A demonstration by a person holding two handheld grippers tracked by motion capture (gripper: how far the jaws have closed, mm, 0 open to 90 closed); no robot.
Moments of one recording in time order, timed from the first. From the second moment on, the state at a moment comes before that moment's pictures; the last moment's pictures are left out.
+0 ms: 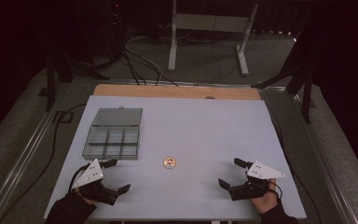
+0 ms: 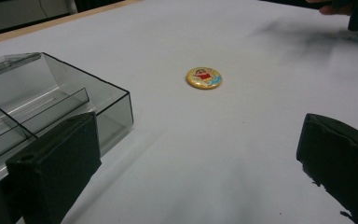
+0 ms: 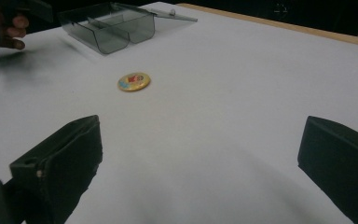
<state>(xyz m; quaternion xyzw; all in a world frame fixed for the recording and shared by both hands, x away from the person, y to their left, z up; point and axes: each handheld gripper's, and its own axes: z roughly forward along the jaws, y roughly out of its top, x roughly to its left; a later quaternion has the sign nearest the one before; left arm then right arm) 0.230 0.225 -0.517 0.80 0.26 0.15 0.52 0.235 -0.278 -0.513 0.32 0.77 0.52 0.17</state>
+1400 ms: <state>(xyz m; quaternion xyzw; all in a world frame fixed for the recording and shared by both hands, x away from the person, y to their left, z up) 0.227 0.215 -0.507 0.81 0.25 0.12 0.51 0.232 -0.276 -0.508 0.32 0.76 0.53 0.18</state>
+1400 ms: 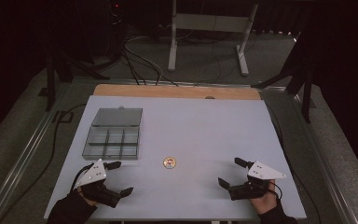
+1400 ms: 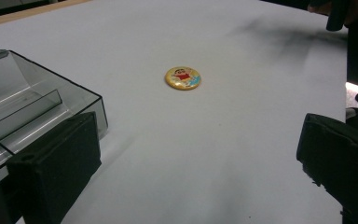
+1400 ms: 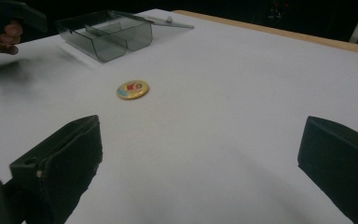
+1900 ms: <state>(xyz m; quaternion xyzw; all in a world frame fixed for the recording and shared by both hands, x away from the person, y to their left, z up) 0.231 0.199 -0.493 0.81 0.25 0.12 0.51 0.231 -0.274 -0.508 0.32 0.76 0.54 0.18</state>
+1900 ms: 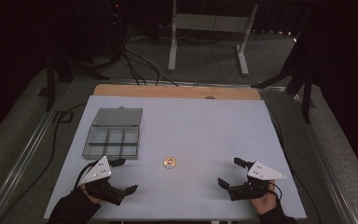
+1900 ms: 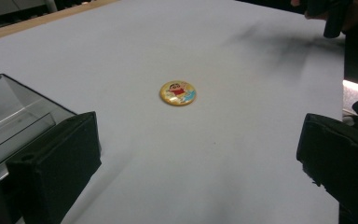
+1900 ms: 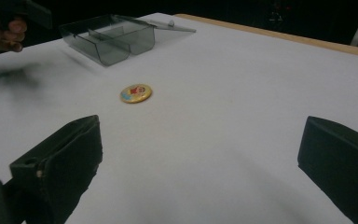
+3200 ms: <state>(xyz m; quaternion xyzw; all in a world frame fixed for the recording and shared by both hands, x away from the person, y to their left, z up) 0.270 0.134 -0.467 0.82 0.26 0.13 0.50 0.233 -0.273 -0.508 0.32 0.76 0.54 0.17</state>
